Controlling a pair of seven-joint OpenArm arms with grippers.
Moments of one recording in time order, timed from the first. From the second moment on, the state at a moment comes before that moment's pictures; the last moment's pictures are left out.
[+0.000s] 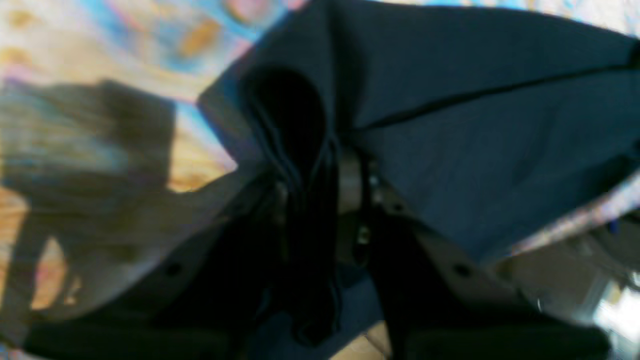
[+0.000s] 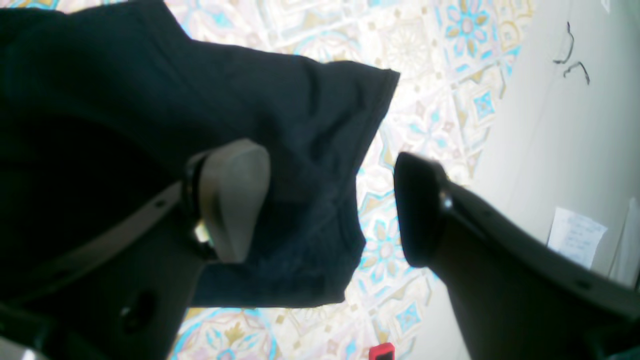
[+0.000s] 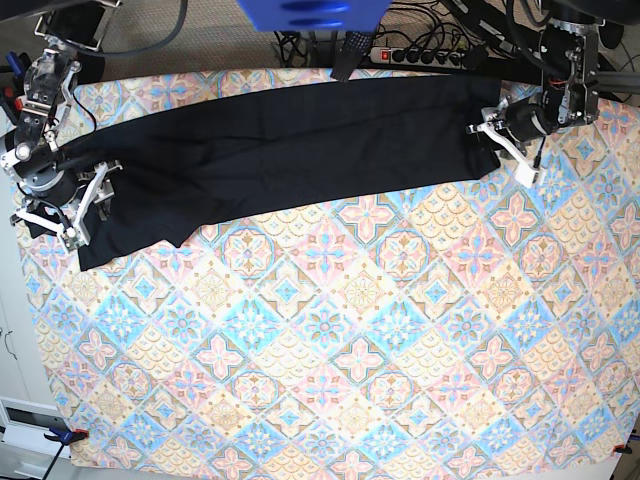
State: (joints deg) left arm 21.5 -26.4 -7.7 80.7 -54.1 -17.4 49.9; right arm -11.8 18.1 27.5 102.2 -0.8 41.6 -45.7
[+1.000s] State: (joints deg) left arm 20.7 -22.4 -16.0 101.6 -40.2 -17.1 55.3; right arm -12.2 18.2 25.3 102.2 -0.9 41.5 -45.7
